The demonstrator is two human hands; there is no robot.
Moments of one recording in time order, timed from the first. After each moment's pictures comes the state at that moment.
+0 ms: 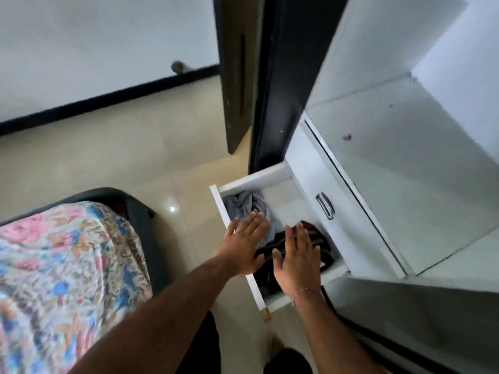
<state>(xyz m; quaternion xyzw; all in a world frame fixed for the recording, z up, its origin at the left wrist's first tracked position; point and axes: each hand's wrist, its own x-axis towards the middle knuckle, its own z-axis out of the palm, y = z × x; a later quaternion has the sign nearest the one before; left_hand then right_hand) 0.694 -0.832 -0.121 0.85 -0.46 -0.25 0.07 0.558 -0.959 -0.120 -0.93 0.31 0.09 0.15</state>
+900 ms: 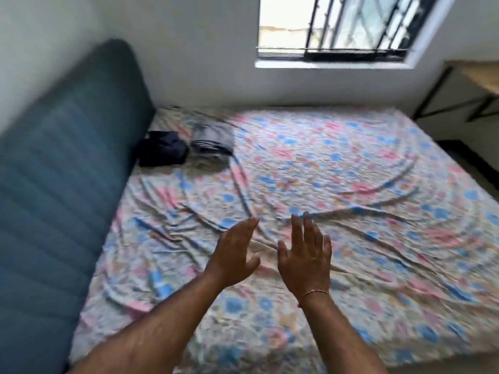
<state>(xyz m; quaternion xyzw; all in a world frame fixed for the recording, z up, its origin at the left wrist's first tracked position) -0.292 -0.271 0.023 0.86 0.43 0.20 0.20 -0.104 -0.341 0.053 -0.77 -0.60 0.00 0.21</state>
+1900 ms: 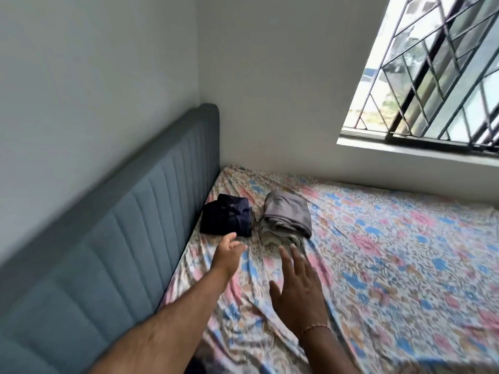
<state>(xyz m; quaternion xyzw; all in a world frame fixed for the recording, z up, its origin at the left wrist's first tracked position) -0.568 0.078 -0.012 0.39 0.62 0.43 0.53 -0.381 -0.022 0.011 -0.65 -0.73 0.01 0.20</state>
